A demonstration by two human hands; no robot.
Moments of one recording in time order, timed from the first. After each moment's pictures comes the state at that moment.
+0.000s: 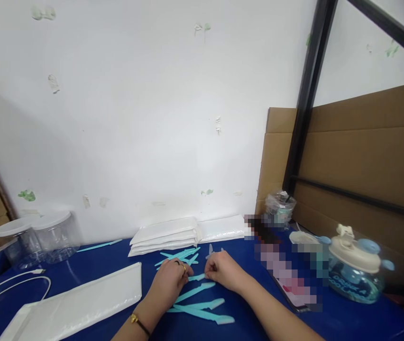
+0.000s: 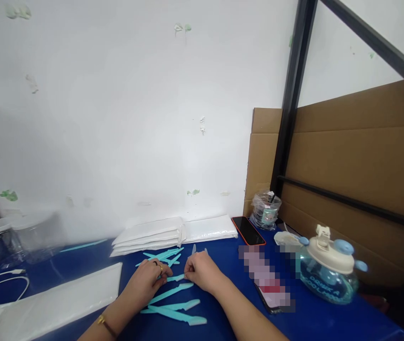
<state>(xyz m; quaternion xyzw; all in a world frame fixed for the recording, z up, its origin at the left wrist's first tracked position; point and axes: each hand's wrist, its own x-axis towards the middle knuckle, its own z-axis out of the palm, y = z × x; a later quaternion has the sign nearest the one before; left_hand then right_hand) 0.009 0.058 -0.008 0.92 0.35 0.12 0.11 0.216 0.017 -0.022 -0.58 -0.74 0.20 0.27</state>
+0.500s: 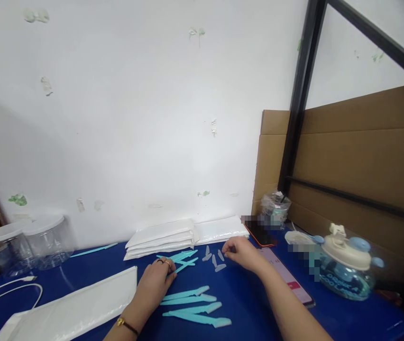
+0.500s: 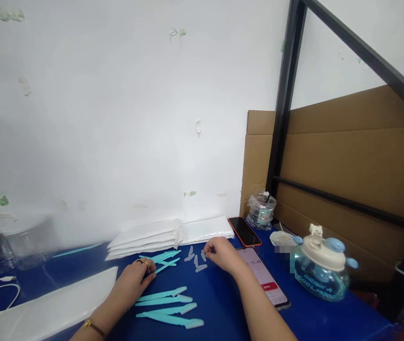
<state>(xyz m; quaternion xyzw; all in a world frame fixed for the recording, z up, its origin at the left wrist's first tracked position) -0.008 0.076 -0.013 0.87 0.46 0.12 0.10 0.282 0.010 0.006 -0.64 -0.69 0.14 0.31</state>
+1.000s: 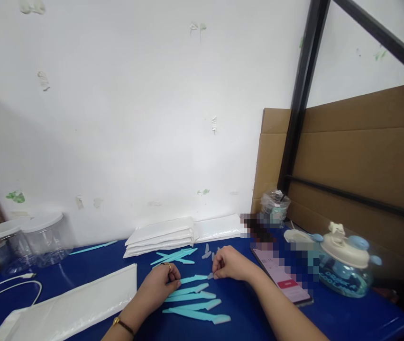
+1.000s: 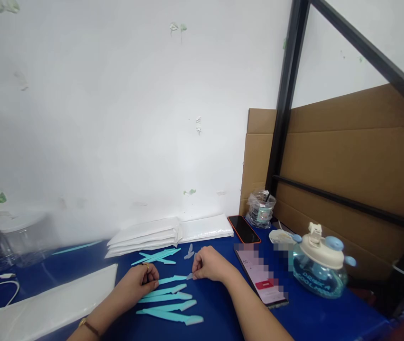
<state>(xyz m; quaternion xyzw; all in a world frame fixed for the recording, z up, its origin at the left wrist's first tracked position) -0.008 0.071 -0.022 0.85 0.42 0.14 0.28 0.259 0.017 -0.023 -0.57 -0.73 0.29 0.26</state>
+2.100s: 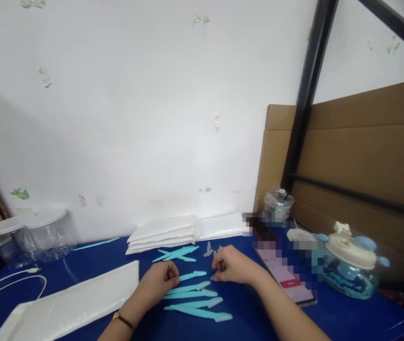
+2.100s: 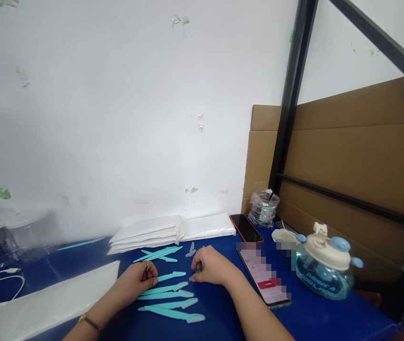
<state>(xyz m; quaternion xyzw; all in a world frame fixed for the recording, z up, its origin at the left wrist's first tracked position) -0.011 0.074 -0.019 0.84 0.44 0.12 0.29 0.247 0.002 -0.004 -0.57 -0.77 0.19 0.21</state>
